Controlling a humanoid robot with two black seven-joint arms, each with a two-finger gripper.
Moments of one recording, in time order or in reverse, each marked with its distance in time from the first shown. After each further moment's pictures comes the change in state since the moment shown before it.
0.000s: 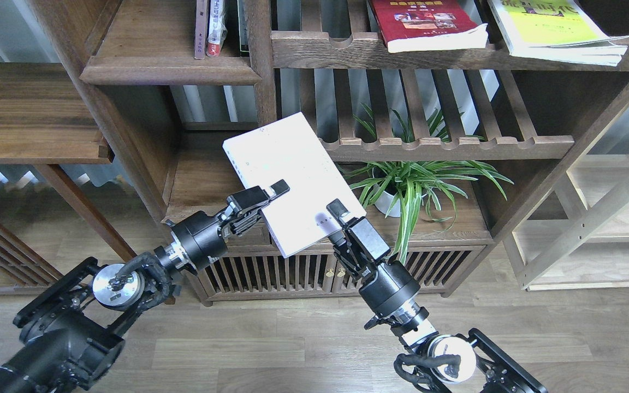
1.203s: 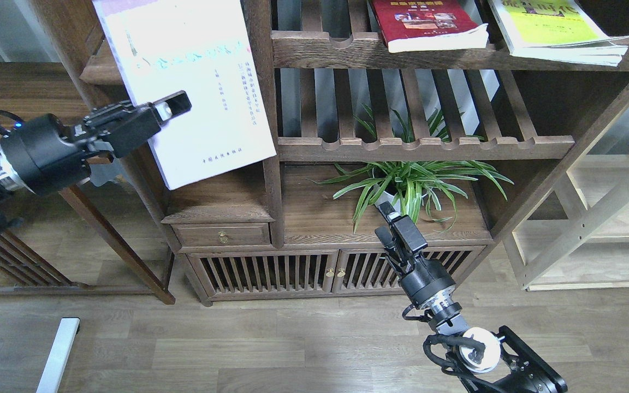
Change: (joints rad) left arm 0.005 0.454 -0.452 -0.571 0.335 0.000 0.042; right arm 0.061 -0.015 0.147 -0.281 -0.003 0.000 -0.002
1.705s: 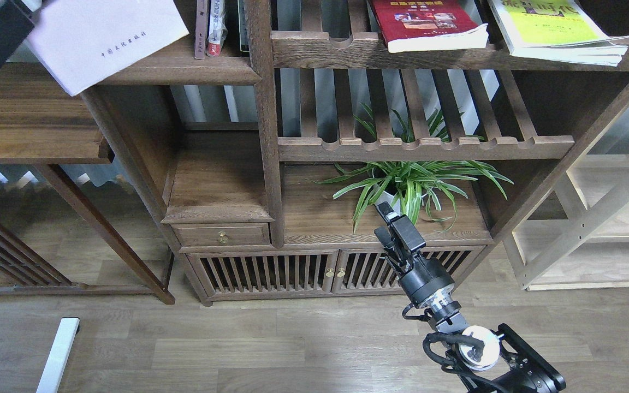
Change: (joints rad) left arm 0.022 -0.009 -0.328 -0.053 0.138 0.000 0.000; right arm 0.014 -0.001 -0.008 -0.009 -0.002 0.000 -0.004
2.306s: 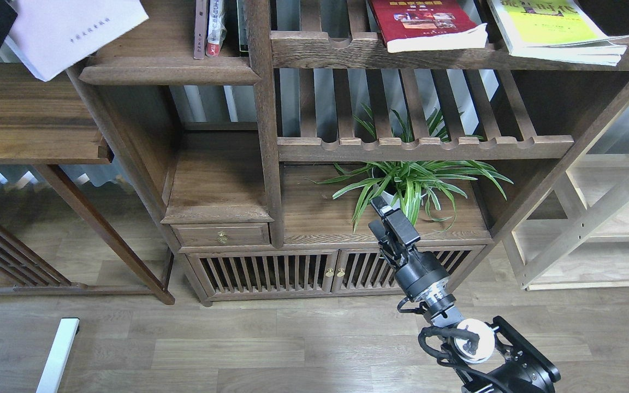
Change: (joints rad) left arm -0.009 -0.075 -0.065 0.004 0.264 0.148 0.000; right arm 0.023 0.009 -0.018 -0.006 -0.002 0.000 0.000
